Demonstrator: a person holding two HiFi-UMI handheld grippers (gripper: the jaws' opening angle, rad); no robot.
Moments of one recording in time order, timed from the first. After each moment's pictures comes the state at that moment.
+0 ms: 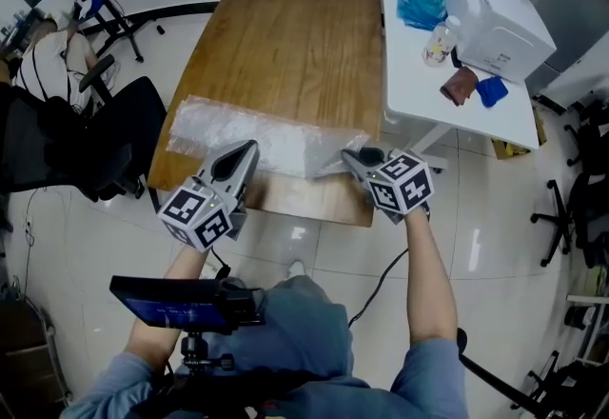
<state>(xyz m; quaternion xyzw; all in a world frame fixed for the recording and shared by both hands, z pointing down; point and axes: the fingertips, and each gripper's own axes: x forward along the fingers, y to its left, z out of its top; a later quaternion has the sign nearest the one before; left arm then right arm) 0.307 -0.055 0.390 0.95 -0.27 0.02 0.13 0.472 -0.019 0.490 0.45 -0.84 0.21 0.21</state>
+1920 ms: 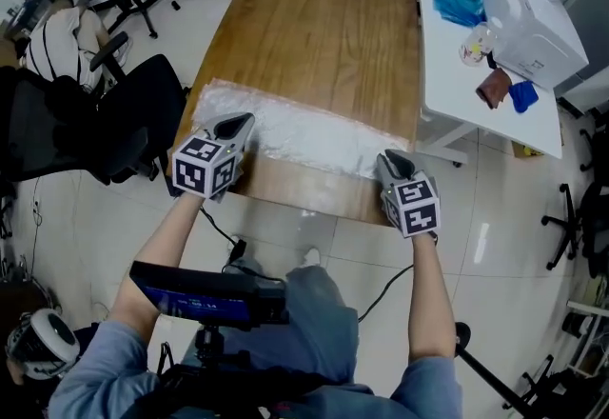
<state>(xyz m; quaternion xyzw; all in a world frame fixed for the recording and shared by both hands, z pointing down) 0.242 -0.157 0.479 0.91 -0.30 0.25 0.10 0.484 -0.019 0.527 0.58 -0.75 0.18 0.27</state>
